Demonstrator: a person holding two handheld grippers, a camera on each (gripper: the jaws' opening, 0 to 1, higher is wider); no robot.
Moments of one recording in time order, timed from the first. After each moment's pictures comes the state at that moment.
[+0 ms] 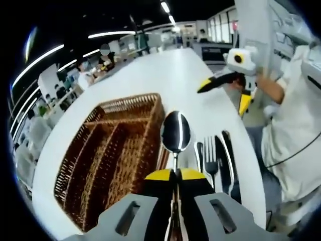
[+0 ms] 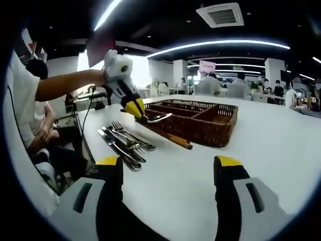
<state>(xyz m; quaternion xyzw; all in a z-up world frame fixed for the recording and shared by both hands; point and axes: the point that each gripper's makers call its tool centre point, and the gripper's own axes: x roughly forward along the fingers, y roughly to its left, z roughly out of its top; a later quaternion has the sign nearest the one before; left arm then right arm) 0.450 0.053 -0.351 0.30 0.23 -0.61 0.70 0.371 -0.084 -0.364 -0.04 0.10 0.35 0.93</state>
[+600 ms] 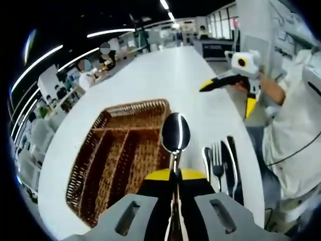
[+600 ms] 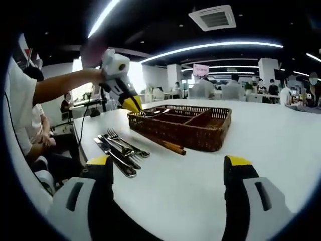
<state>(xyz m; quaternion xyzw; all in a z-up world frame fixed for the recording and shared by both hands) 0.474 0.051 -0.324 0.32 0.23 -0.60 0.70 0.377 -0.091 -0.354 -0.02 0.09 0.33 0.94</state>
